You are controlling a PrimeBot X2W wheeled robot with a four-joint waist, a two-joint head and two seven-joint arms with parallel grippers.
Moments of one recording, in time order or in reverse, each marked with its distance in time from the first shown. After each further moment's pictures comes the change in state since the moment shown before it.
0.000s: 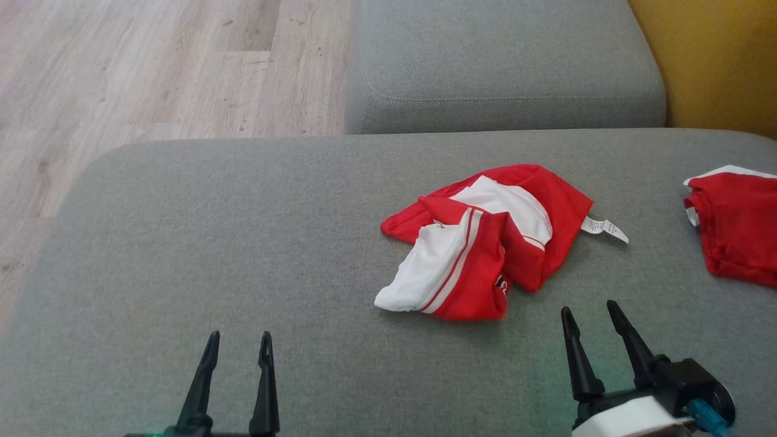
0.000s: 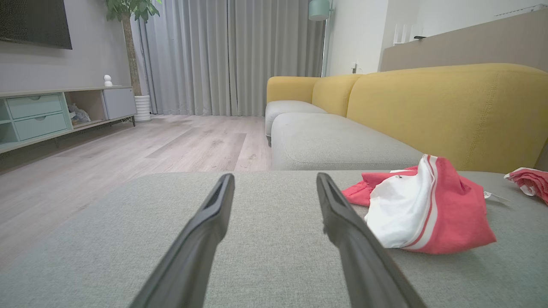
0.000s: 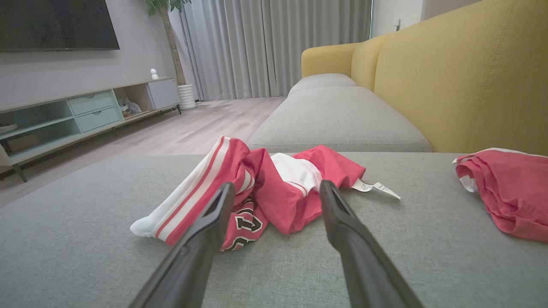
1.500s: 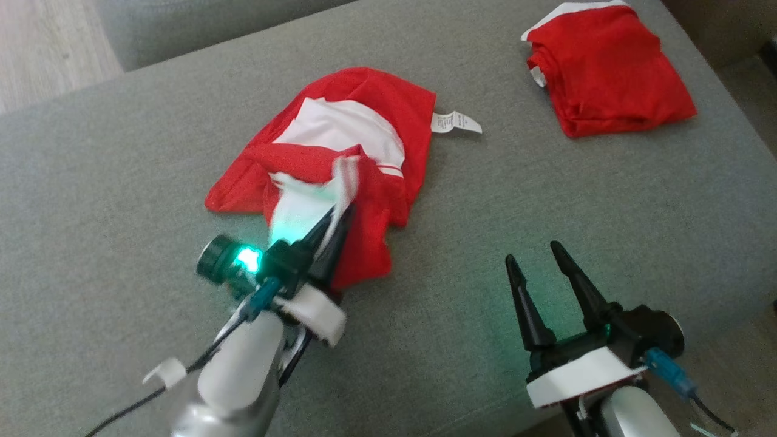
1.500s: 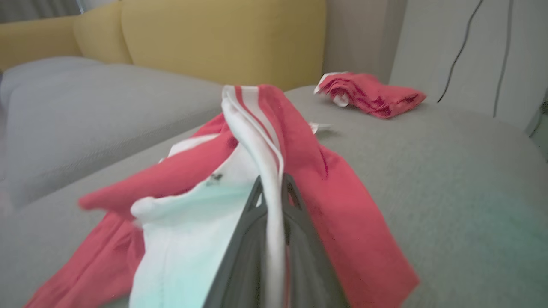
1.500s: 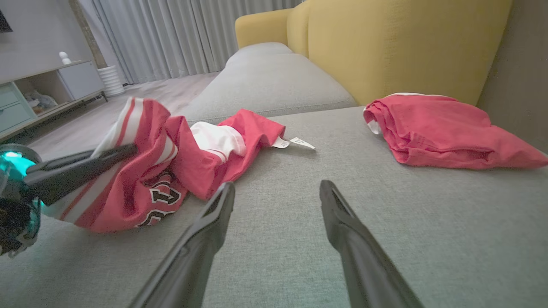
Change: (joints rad) left arm -0.690 0.005 -0.278 0.611 0.029 -0.177 0.000; right arm -0.157 -0.001 0.156 -0.019 0.022 0.000 0.000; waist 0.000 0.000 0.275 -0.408
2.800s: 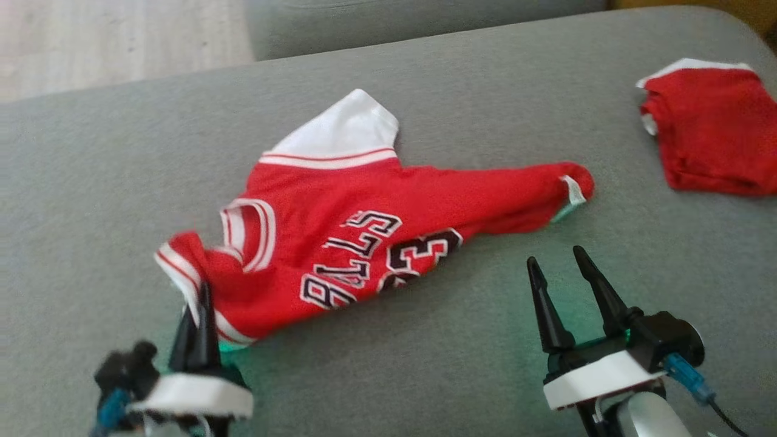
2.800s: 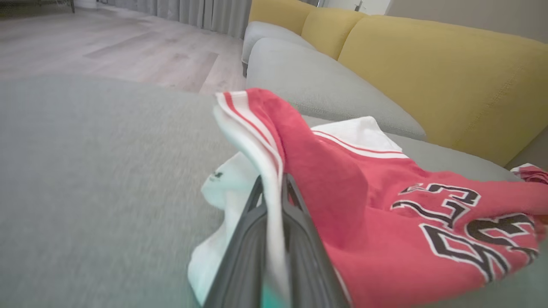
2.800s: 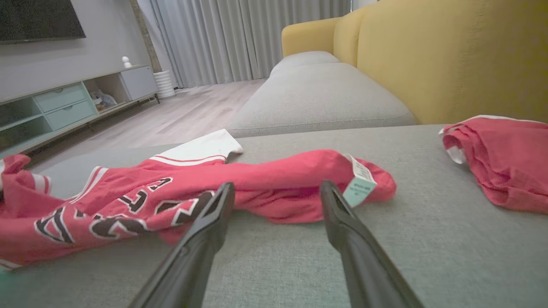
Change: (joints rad) left arm 0.377 0.067 0.306 -0.249 -0.386 0.055 -0.004; right arm 0.028 -0.001 -0.058 -0.007 -0.005 0.000 0.000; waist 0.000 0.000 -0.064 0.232
